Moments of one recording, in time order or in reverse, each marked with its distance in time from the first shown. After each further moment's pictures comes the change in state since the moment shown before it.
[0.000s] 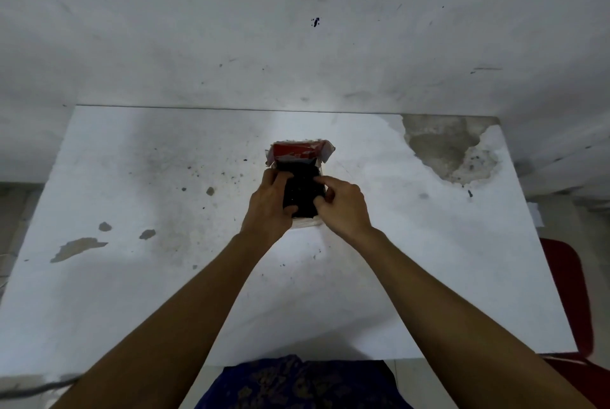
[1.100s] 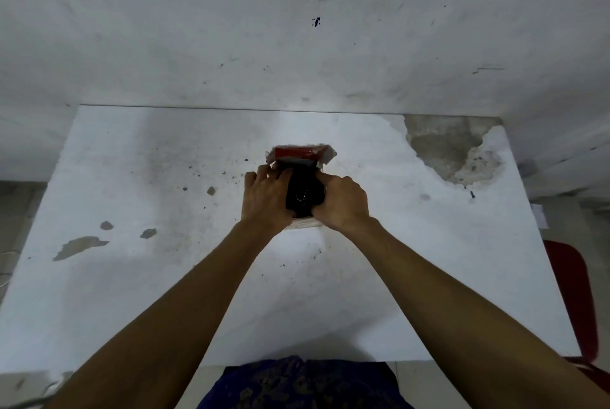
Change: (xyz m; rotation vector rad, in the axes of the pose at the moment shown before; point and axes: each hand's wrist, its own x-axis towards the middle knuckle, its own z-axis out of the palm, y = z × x) left_hand 0.011 0.005 -0.012 0.434 -0.039 0.113; right_hand 0.017 -0.007 -0.003 -0.425 -0.155 -0.016
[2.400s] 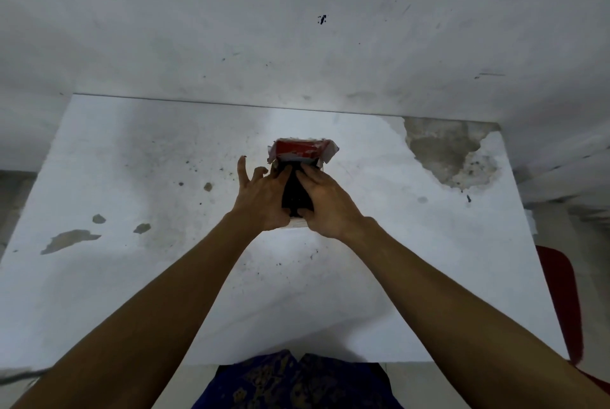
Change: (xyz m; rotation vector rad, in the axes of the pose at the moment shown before) left_hand 0.003 -0.016 -0.004 0.015 -0.181 0.075; right_hand 0.000 -0.009 0.008 0.023 -0.022 -0.386
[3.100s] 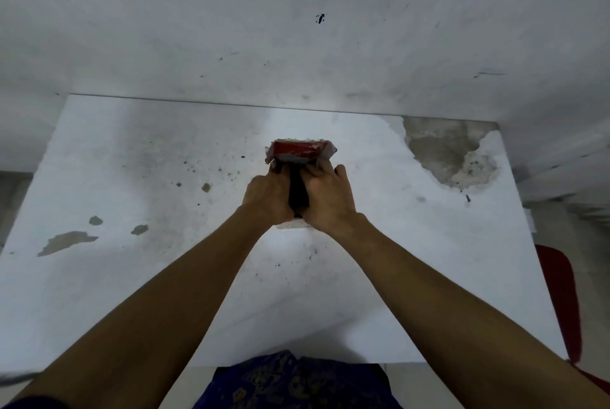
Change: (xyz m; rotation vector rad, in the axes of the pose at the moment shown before) left_hand 0.026 0.012 0.012 -0.093 -0.063 -0.146; right_hand 0.014 -0.001 0.000 -0.321 0.105 0.087
